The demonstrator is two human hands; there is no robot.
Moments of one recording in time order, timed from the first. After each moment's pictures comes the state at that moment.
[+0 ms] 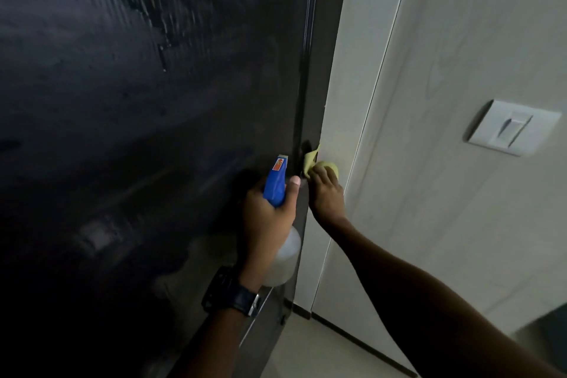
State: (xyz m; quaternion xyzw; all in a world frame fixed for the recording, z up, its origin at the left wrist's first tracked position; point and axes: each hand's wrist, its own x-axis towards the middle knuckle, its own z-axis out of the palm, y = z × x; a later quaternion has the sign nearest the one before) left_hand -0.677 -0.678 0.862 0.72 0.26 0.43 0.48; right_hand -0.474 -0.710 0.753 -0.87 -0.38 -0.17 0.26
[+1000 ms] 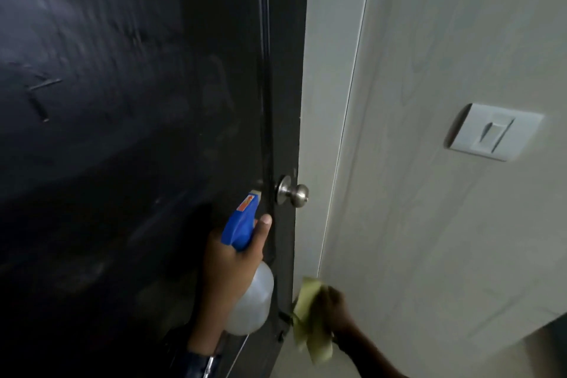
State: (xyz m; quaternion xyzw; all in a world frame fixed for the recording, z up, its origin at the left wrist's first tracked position) left_hand -0.683 -0.681 0.852 0.76 0.22 0.40 0.46; right_hand -0.541 -0.825 0.623 -0.80 -0.10 0.29 0.52
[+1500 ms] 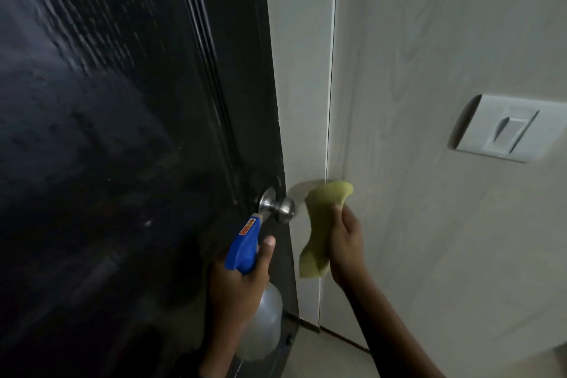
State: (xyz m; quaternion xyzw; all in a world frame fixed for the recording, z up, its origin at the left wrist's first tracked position) left_hand -0.612 -0.692 0.819 0.77 0.28 0.35 0.45; right_hand -0.464 -0.785 0.783 -0.65 -0.07 0.10 0.75
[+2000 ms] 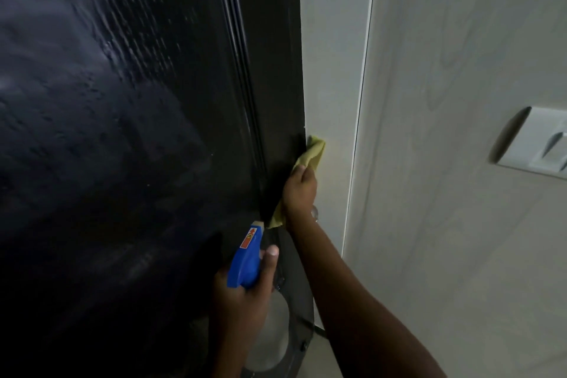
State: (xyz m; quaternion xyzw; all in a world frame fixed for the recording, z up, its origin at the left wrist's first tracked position) left_hand -0.629 -0.689 0.829 0.72 0.33 0.41 0.45; right_hand -0.442 -0.636 0.832 -0.65 -0.04 0.10 0.75
